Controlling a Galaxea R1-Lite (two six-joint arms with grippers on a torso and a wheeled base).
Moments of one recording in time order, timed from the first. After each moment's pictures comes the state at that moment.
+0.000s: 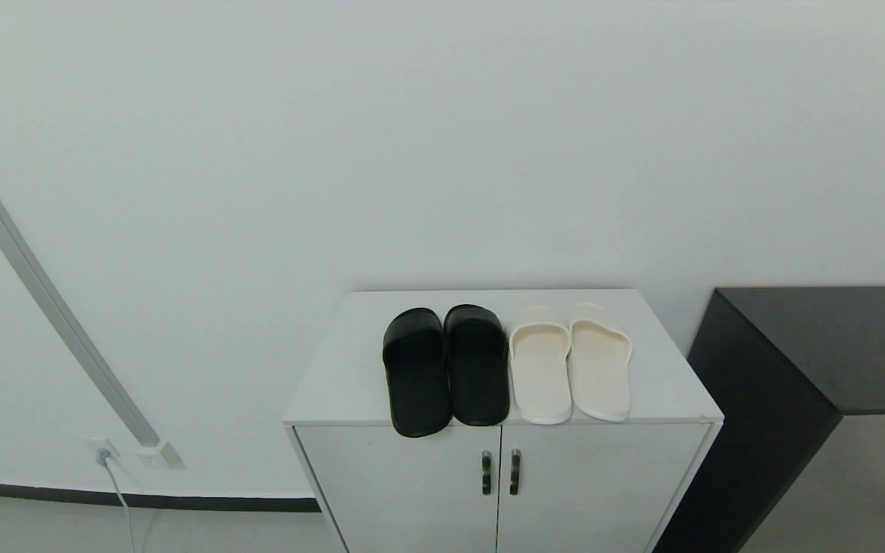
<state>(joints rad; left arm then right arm) 0.00 0.00 0.00 0.00 0.02 -0.02 0.06 0.26 -0.28 0.05 0.03 0.08</state>
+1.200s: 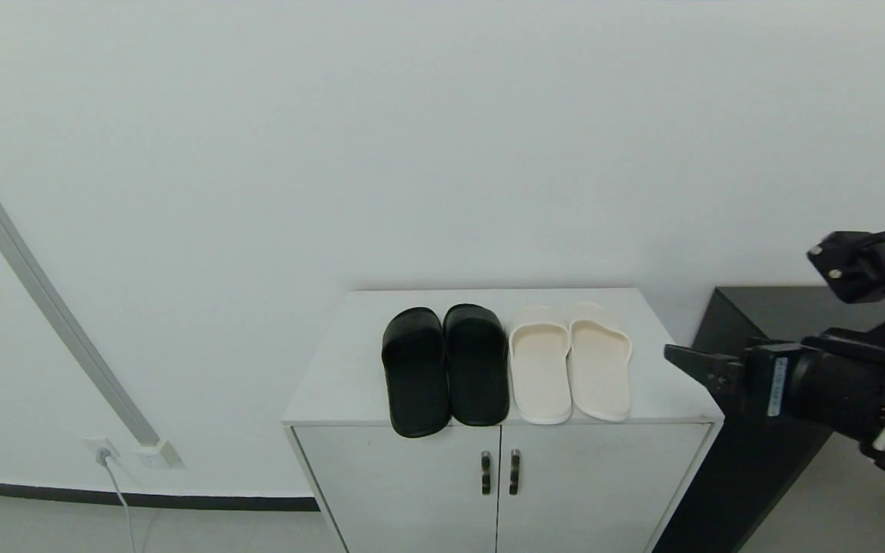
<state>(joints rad) 0.00 0.00 0.00 0.00 0.02 -0.02 0.64 1.33 -0.70 -0.29 -0.32 0.25</state>
